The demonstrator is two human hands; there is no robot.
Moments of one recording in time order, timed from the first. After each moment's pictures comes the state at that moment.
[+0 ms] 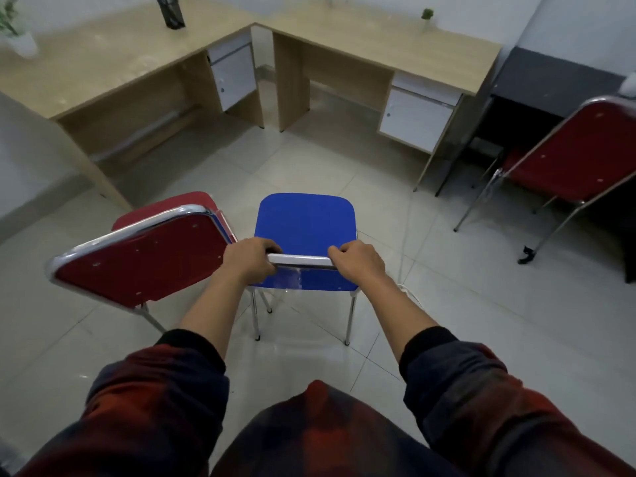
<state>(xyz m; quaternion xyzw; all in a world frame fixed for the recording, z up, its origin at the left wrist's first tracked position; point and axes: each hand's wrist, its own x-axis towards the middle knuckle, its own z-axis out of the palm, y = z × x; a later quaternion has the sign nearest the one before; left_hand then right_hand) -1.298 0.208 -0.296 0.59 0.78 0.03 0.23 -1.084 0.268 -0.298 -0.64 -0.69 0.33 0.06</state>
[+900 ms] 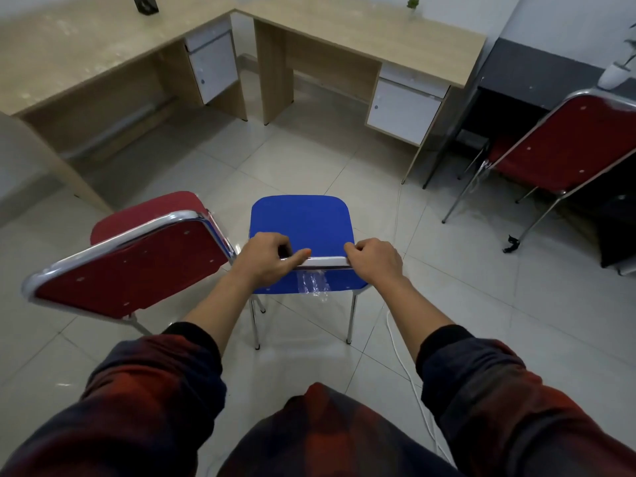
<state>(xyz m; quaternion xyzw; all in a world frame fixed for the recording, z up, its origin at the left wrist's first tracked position) -1.297 0.228 -0.317 0.67 0.67 0.23 0.22 -1.070 0.284 -0.308 -0.68 -0.70 0.23 0.07</state>
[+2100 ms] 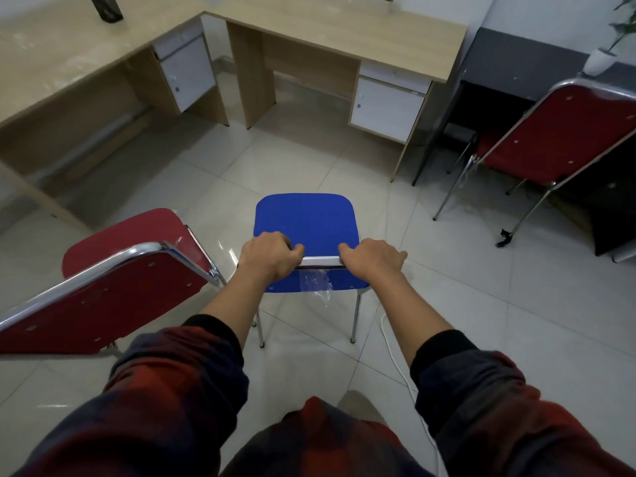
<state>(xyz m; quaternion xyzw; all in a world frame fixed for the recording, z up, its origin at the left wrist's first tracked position) -1.248 0.313 -0.310 0.63 0.76 0.06 0.18 -1.047 0.344 -0.299 -0.71 -0.68 0.21 -0.04</state>
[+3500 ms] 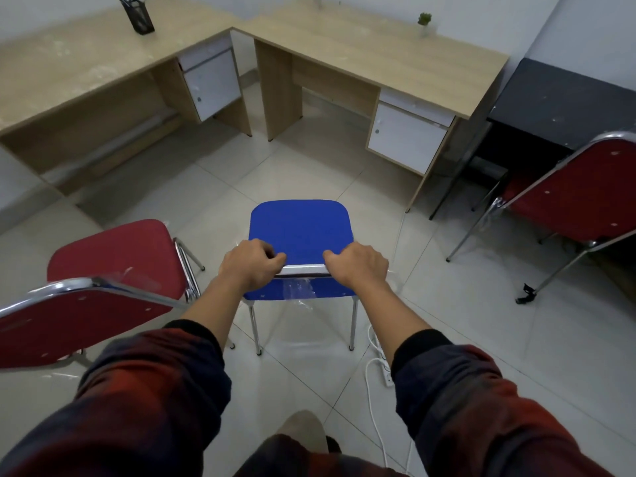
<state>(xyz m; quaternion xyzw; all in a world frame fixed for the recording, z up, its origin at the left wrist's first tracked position) -1.188 0.426 -0.302 0.53 0.81 0.11 0.22 -0.993 0.499 -0.306 -0.64 -0.74 0.22 0.01</state>
